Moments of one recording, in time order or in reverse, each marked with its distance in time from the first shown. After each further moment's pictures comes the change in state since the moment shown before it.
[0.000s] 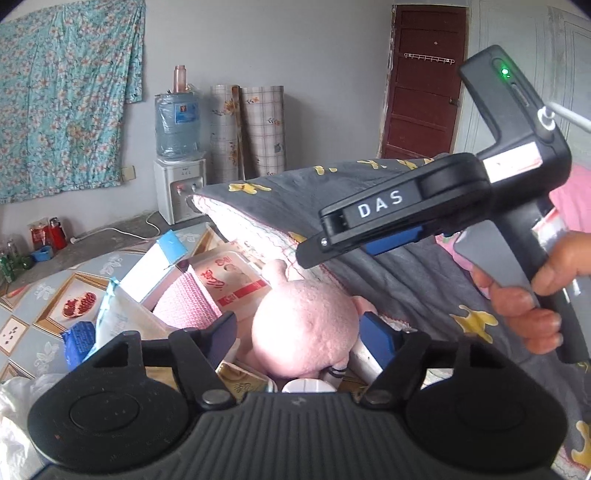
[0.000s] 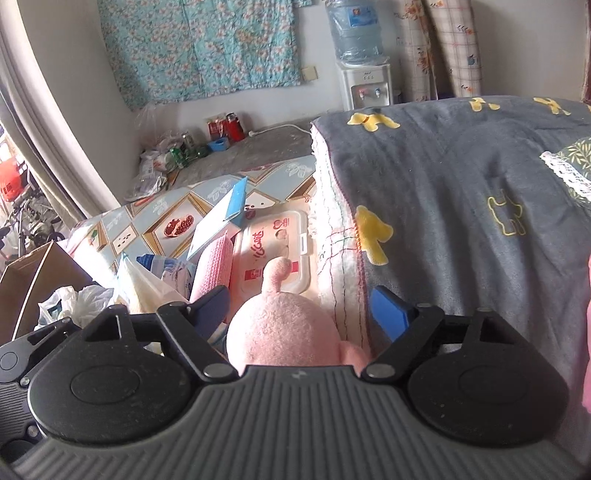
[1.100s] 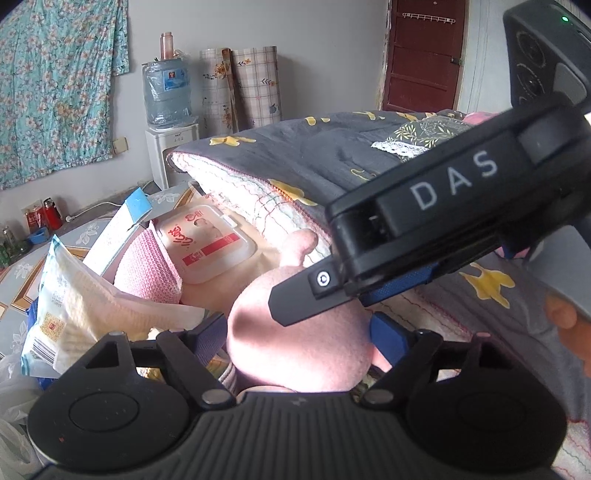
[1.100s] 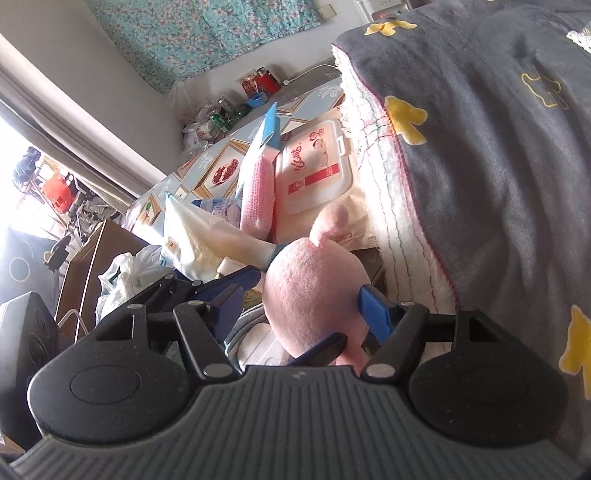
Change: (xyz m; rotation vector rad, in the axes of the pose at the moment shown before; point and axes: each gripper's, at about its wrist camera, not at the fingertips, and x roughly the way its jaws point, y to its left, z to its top) left arm 0.038 -0.029 -0.015 0.037 0.139 0.026; right arm 0.005 -0.022 -0.045 0.196 0.177 0.222
